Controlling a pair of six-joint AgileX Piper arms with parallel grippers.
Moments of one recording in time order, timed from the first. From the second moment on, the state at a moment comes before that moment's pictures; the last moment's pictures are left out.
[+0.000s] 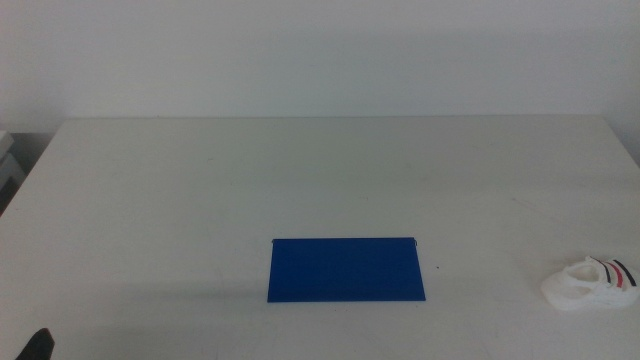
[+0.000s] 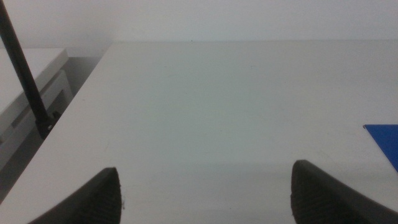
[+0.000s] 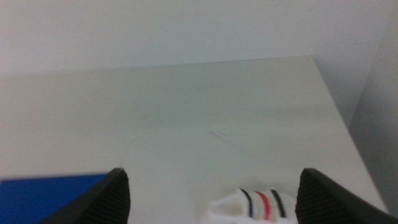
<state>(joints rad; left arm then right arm) 0.04 -0.01 0.03 -0.09 0.27 0.08 -0.05 0.43 -0.62 0.15 0.64 0.00</state>
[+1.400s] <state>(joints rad) 0.04 -0.01 0.03 -0.09 0.27 0.08 -0.05 0.88 -0.89 -0.04 0.79 0.76</state>
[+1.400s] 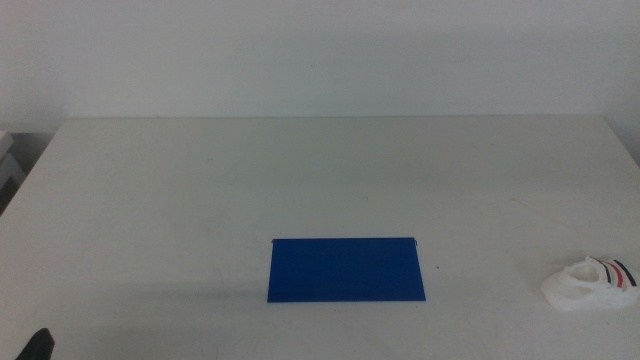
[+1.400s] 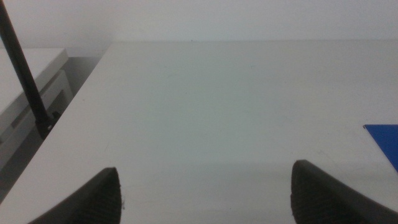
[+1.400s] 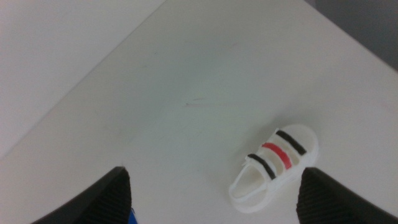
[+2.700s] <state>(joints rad) 0.04 -0.01 0.03 -0.09 0.27 0.08 0.07 1.60 -1.19 -0.14 1.17 1.66</state>
